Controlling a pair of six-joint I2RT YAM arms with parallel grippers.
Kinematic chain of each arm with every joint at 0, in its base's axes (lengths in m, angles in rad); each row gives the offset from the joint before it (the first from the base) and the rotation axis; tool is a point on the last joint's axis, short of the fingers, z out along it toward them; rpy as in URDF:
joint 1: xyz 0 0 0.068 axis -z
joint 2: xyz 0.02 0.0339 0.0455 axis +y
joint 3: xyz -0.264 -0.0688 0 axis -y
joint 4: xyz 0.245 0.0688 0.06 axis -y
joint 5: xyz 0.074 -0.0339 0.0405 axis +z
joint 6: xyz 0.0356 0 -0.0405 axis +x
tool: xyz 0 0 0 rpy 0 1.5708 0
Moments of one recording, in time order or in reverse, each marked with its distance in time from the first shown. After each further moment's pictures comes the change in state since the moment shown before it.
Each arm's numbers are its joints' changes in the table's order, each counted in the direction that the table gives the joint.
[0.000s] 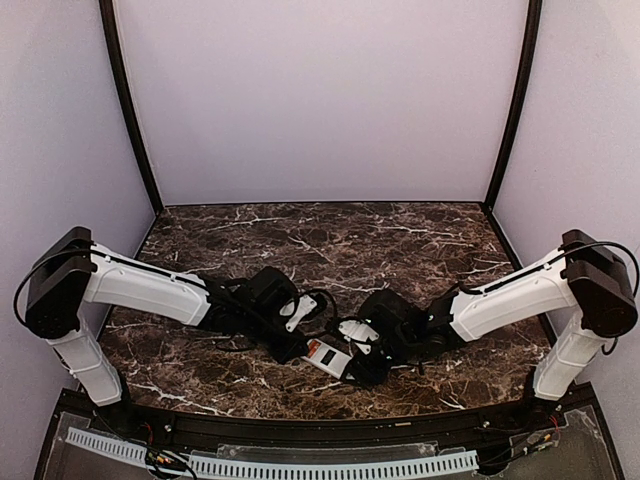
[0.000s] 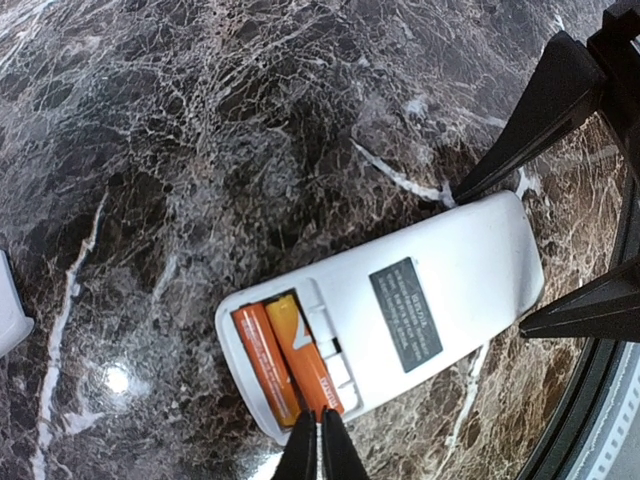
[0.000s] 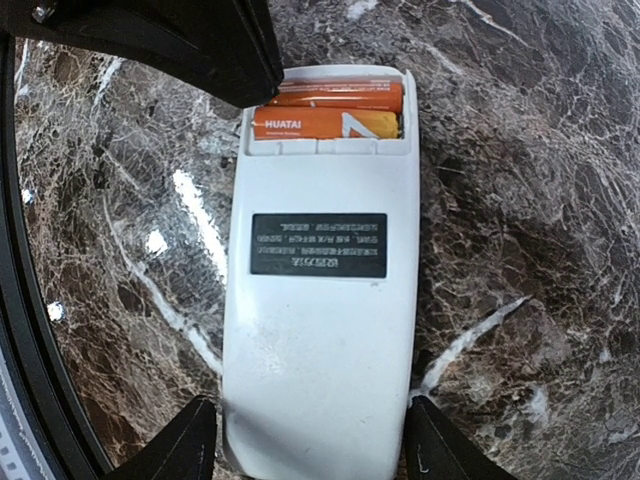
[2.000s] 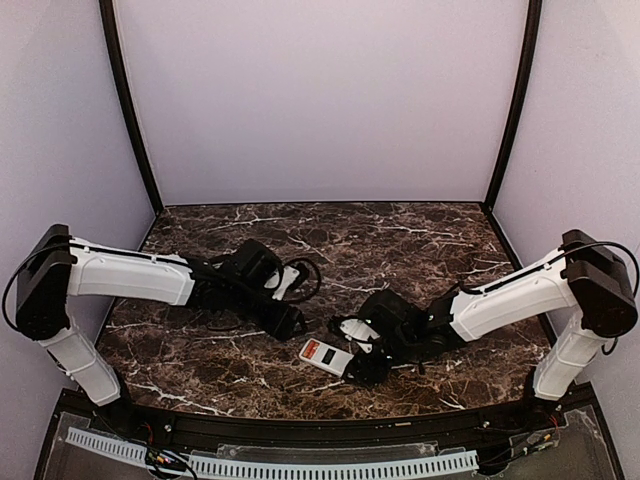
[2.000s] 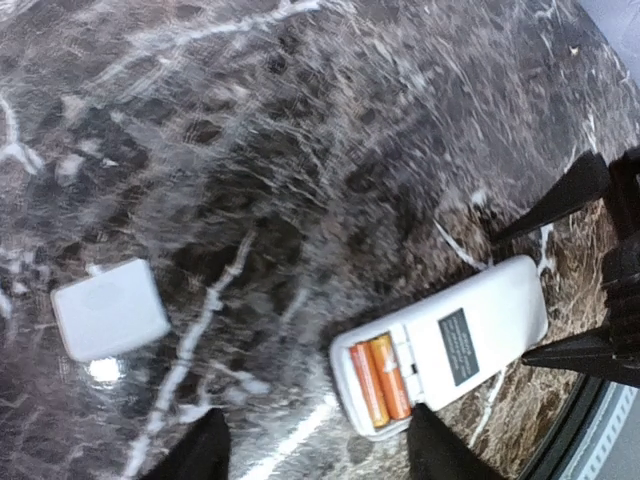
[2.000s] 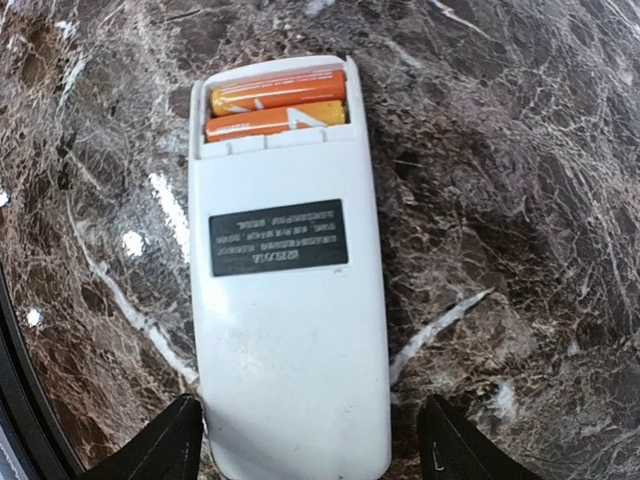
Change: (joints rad) left arm -0.097 -0.047 0.050 -0.073 0.018 -0.070; right arm 0.006 0.000 0.000 -0.012 -0.074 -0.018
